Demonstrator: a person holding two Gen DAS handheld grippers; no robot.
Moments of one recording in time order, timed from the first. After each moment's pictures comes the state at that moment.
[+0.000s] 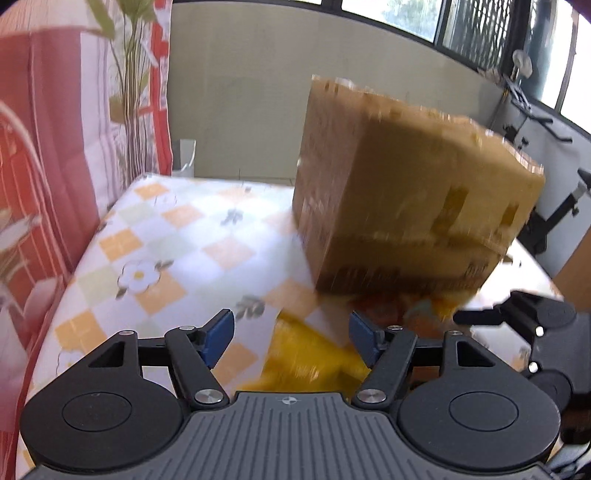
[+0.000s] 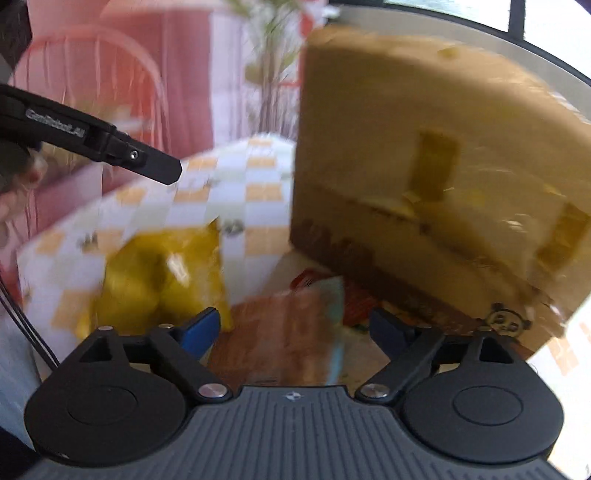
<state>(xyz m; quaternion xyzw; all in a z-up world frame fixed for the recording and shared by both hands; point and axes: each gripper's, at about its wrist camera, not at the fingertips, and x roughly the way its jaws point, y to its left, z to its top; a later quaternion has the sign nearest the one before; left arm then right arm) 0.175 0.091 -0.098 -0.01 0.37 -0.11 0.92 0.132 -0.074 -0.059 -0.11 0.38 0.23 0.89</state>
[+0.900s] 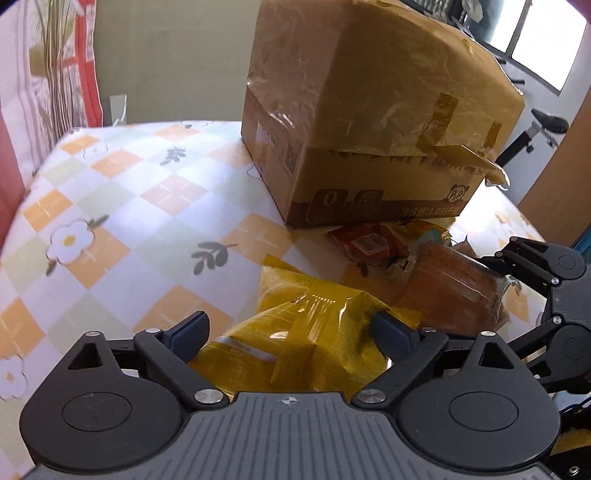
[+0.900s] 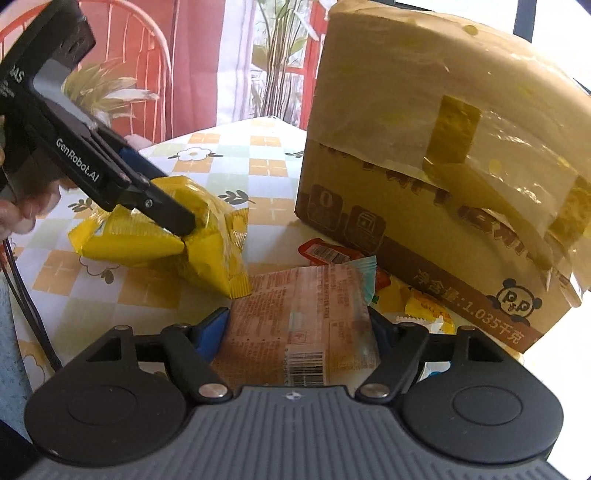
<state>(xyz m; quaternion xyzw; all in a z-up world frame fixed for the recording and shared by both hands) 0.205 0.096 -0.158 0.00 0.44 -0.23 0.87 0.114 -0.075 -0.076 -0.10 0.36 0.21 0.90</state>
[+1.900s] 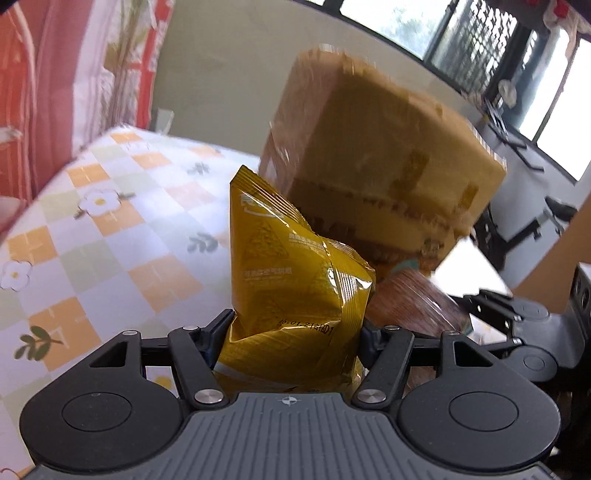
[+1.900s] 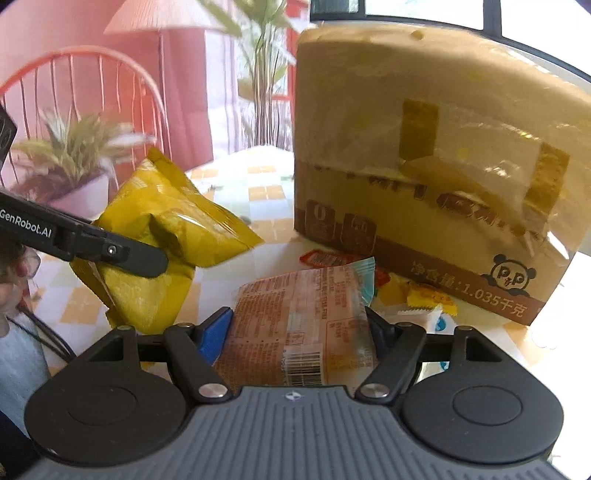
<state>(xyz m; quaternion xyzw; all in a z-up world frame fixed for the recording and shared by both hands) 0.126 0.082 -0.135 -0.11 0.36 -0.15 0.91 0.097 -0.102 -0.063 -0.01 0.33 0.22 0.92</state>
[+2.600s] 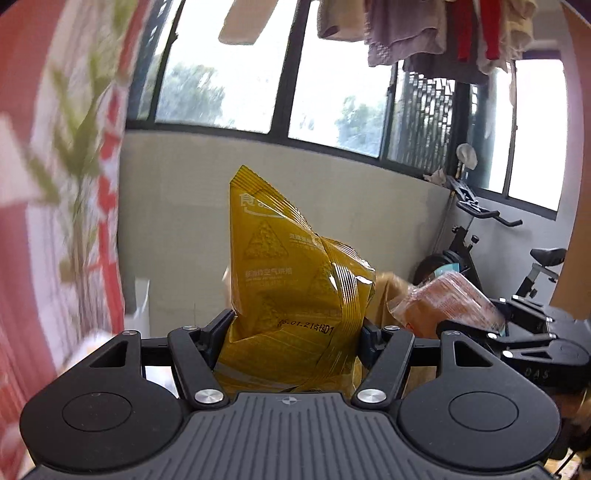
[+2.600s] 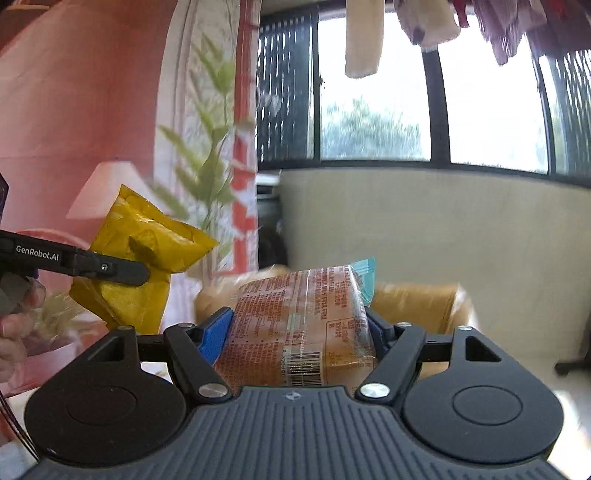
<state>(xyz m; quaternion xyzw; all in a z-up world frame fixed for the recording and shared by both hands) 0.189 -0.002 0.017 -0.02 0.15 -0.17 0.97 0.139 -0.200 0.078 0.01 0.11 0.16 0.98</state>
